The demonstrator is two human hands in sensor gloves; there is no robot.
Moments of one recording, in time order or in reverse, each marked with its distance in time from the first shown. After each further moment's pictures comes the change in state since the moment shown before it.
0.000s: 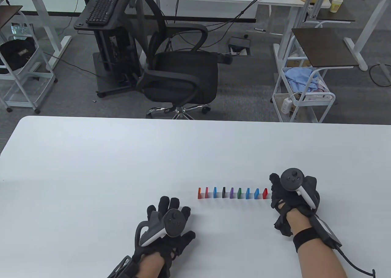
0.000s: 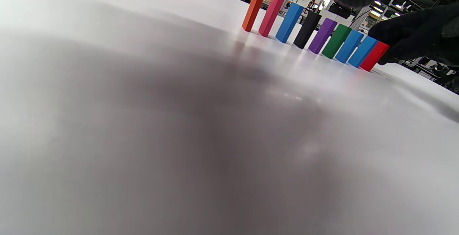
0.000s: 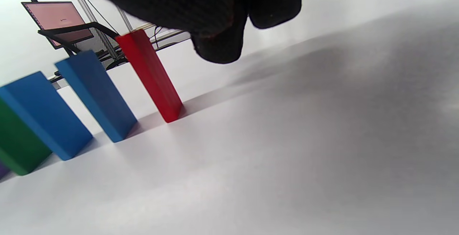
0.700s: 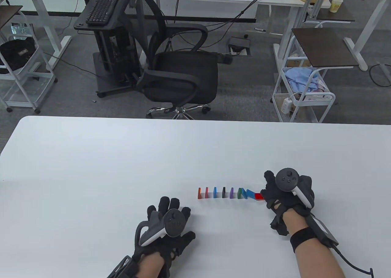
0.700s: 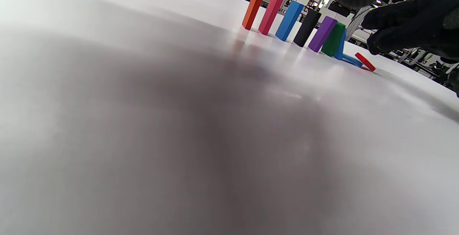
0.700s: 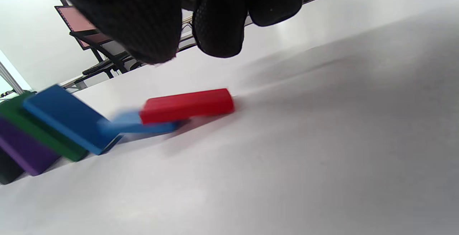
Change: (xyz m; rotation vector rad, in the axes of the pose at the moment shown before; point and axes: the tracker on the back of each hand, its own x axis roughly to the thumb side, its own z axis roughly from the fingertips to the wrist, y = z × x) left_hand 0.000 0.000 0.000 -0.007 -0.003 0.001; right_hand 0.017 0.004 0.003 0.003 -0.087 -0.005
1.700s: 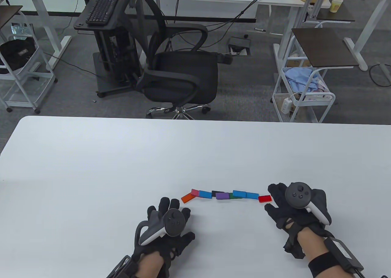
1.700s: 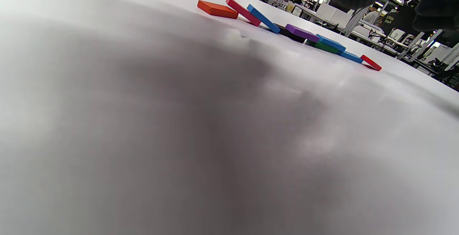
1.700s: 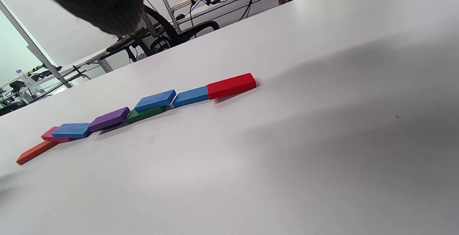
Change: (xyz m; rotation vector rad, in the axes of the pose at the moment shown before) left_hand -0.001 -0.001 -0.001 -0.019 -0.007 0.008; right_hand 0.000 -0.024 0.076 0.131 -0.053 0.008
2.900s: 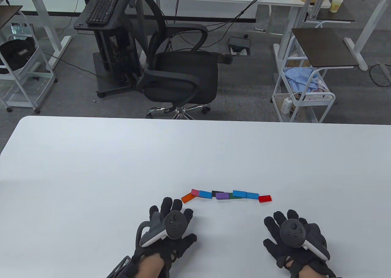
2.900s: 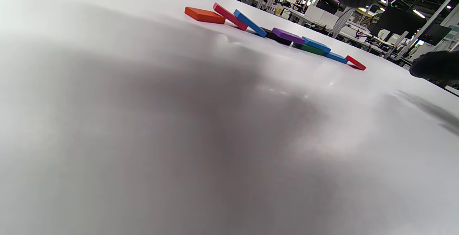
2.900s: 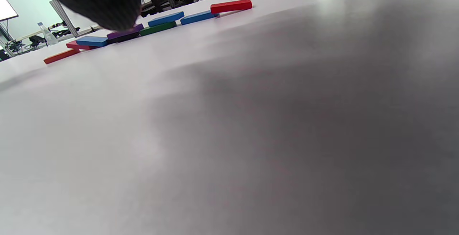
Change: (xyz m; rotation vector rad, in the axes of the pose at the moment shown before) left_hand 0.004 -0.002 0.001 0.015 -0.039 -0.026; right_hand -0.013 0.064 0.053 0.043 -0.074 0.123
